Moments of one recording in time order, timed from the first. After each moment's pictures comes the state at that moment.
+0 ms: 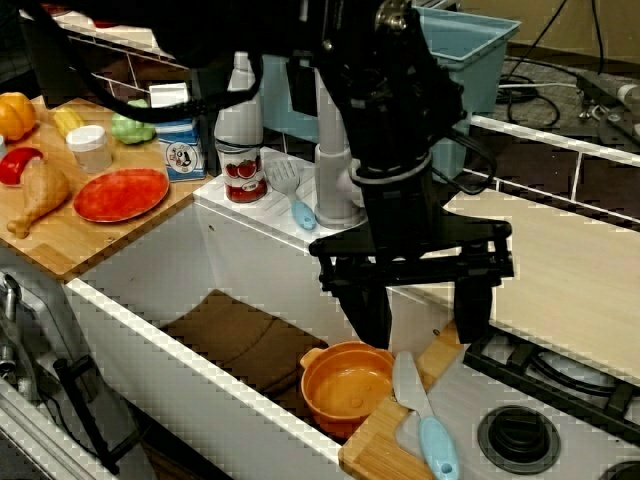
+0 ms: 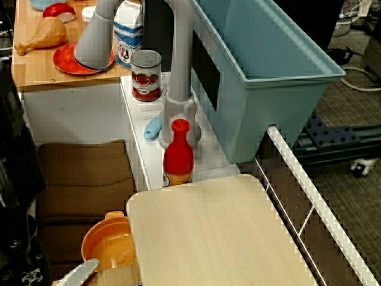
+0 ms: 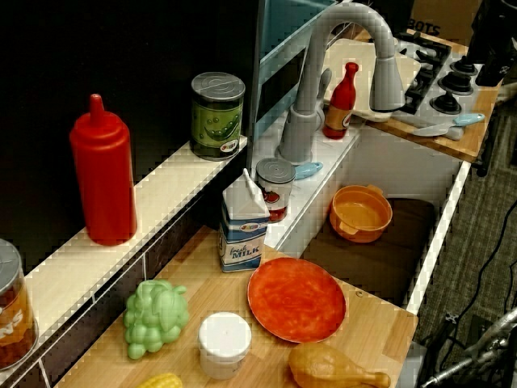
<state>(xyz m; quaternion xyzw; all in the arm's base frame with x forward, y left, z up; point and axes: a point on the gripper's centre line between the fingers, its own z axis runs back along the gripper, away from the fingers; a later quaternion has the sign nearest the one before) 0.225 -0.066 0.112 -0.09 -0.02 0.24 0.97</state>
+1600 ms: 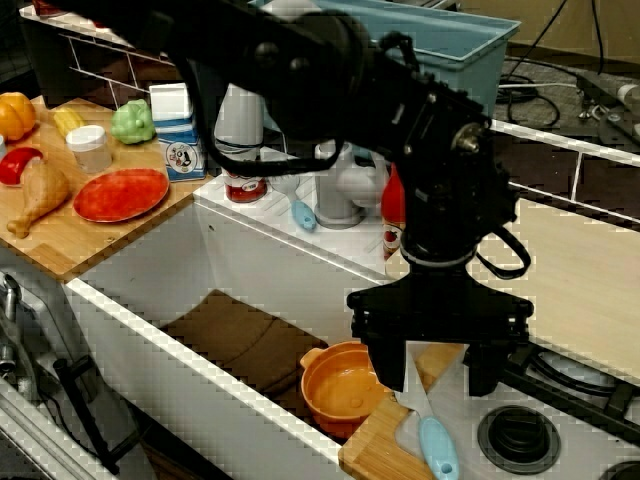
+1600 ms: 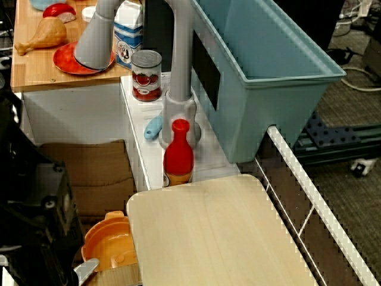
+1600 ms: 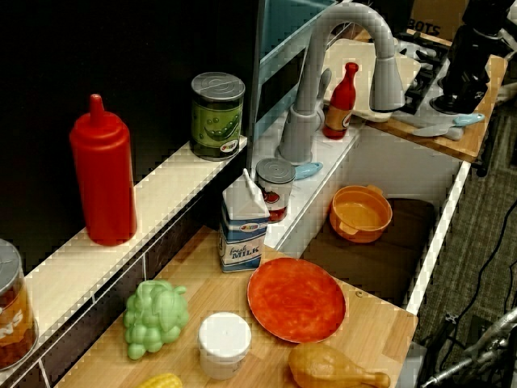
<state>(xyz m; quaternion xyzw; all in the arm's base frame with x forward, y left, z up) 0.239 -0.068 0.057 0.00 -0.02 0.24 0.97</state>
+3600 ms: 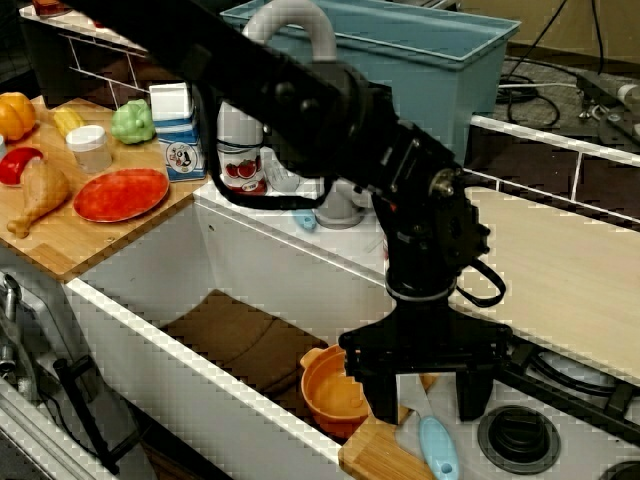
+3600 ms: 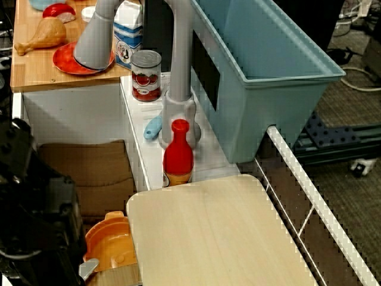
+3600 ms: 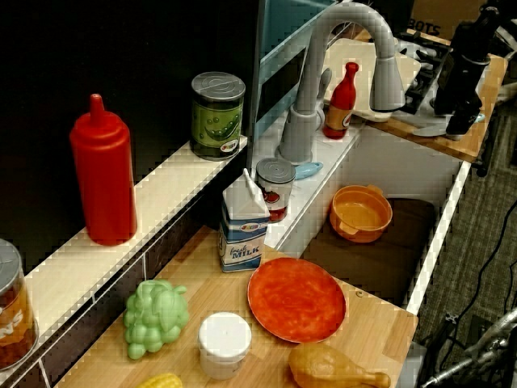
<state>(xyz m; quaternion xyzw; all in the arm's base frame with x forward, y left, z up) 0.239 -0.061 0.027 -0.03 0.00 0.30 0.95</state>
